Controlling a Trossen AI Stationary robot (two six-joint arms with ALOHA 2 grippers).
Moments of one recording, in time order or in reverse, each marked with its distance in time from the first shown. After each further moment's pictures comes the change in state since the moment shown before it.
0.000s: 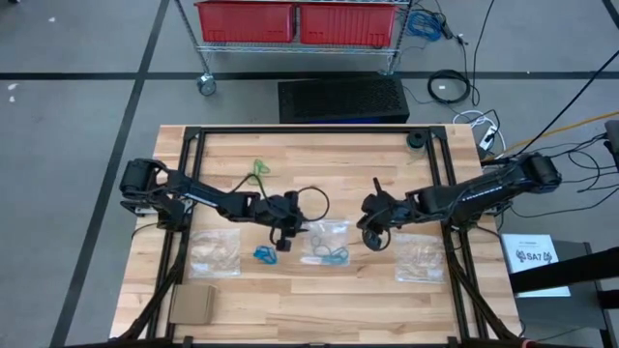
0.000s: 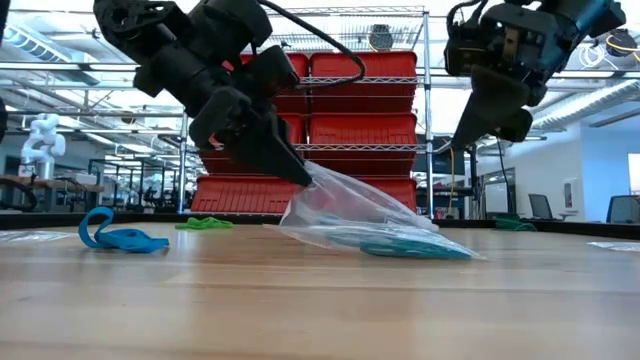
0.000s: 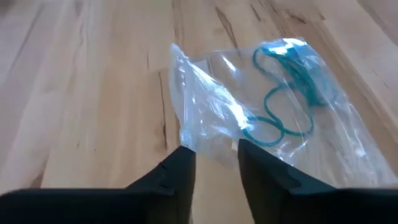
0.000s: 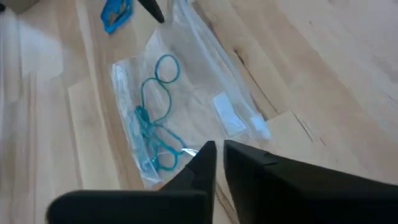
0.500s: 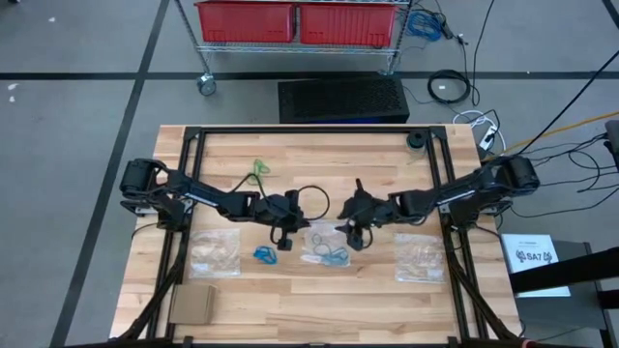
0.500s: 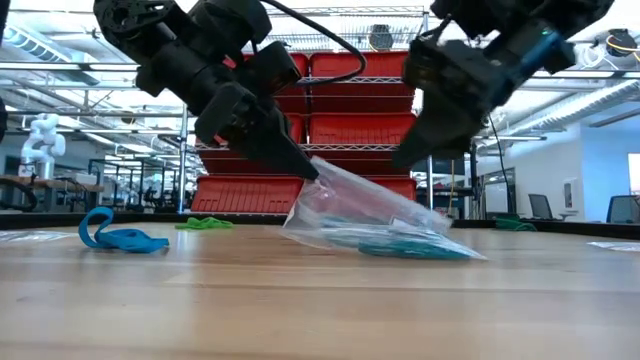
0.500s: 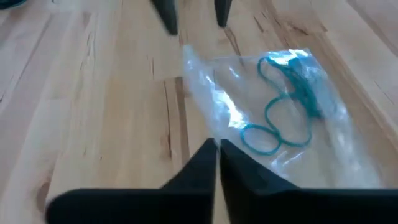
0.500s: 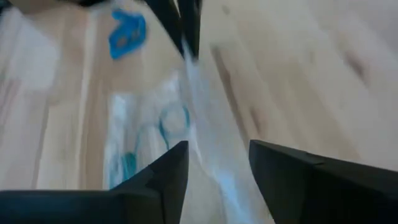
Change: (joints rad) left arm 0.003 0.000 0.000 0.029 -0.005 -0.002; right arm -0.072 0.236 0.000 0.382 -0.013 -0.277
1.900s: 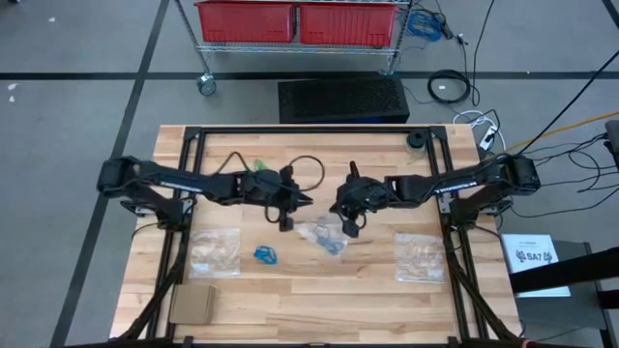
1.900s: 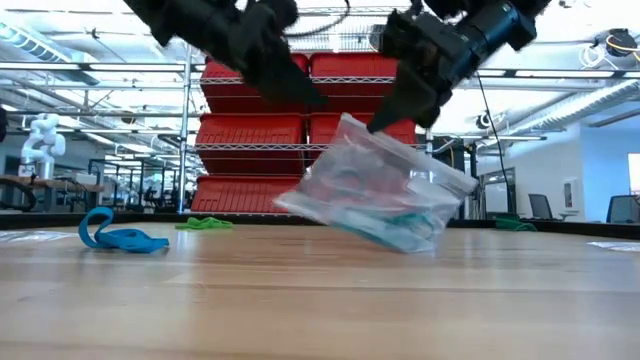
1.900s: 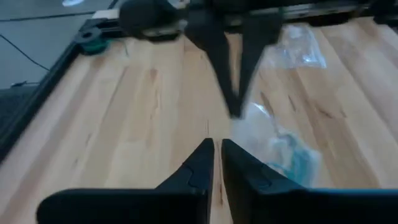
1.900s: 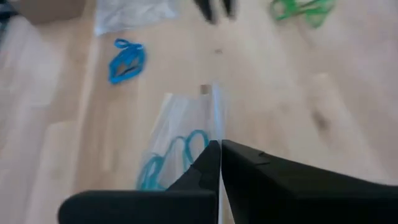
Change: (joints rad) left arm 0.092 -0.212 0.114 -0.190 -0.007 -0.047; right arm -0.107 -0.014 0.178 -0.180 -0.089 -0.181
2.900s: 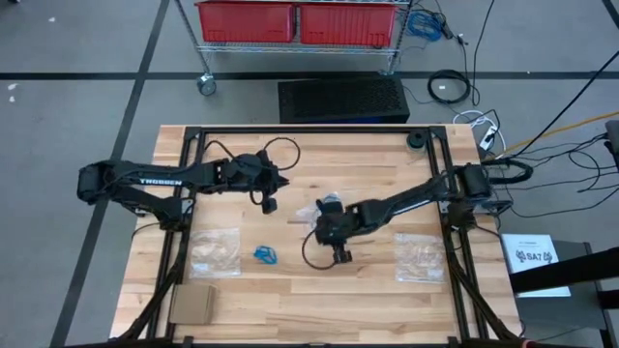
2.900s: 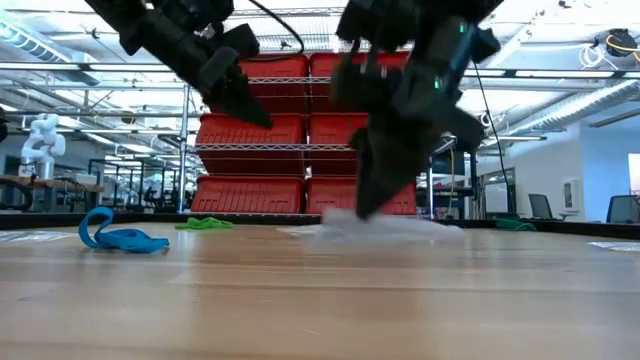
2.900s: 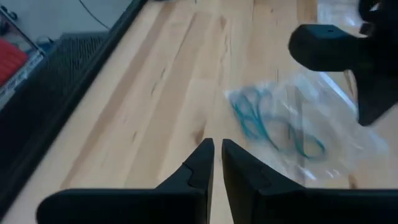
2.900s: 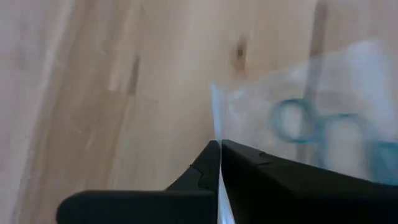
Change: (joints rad) left arm 0.167 -0.201 -0.146 -0.164 -0.048 -0.013; right arm 0.143 0.421 0.290 -0.258 0.009 -0.239
